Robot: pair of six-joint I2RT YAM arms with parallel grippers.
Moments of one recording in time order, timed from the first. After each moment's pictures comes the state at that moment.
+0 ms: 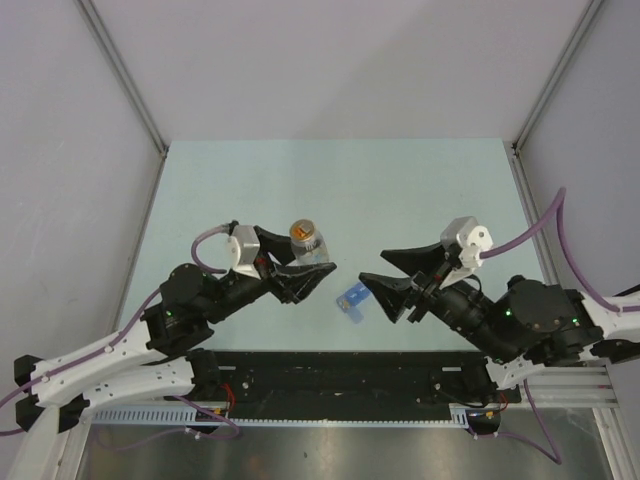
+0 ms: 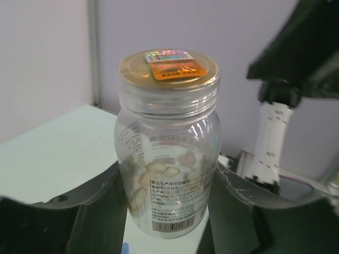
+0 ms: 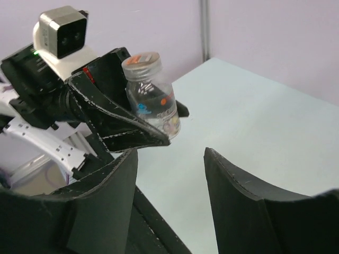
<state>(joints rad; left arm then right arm) -1.13 0.72 0.80 0.20 -0.08 -0.15 1.79 0.92 1.36 -0.35 0.96 0.11</state>
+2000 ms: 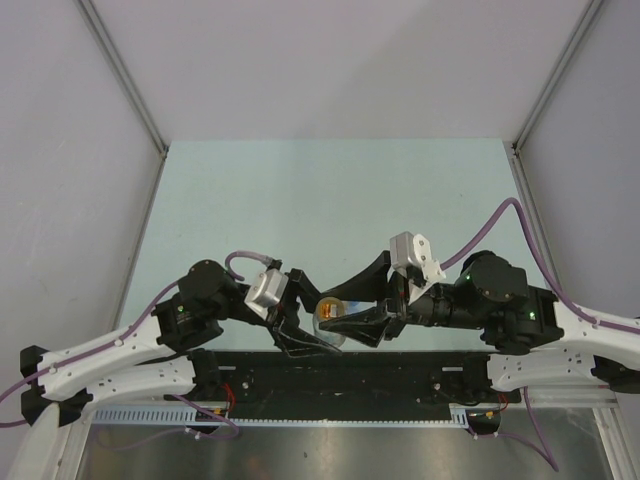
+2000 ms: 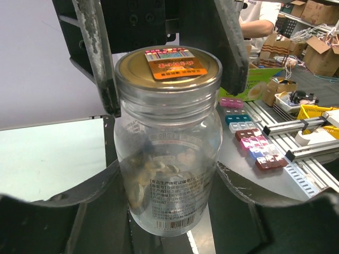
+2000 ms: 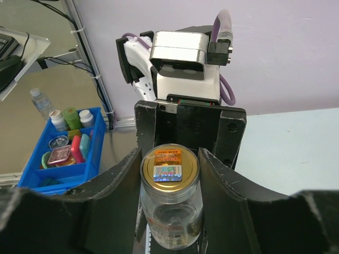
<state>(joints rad) -1.15 0.77 0.82 0.15 0.69 -0.19 1.46 0.91 1.24 -0.16 -0.07 0.10</state>
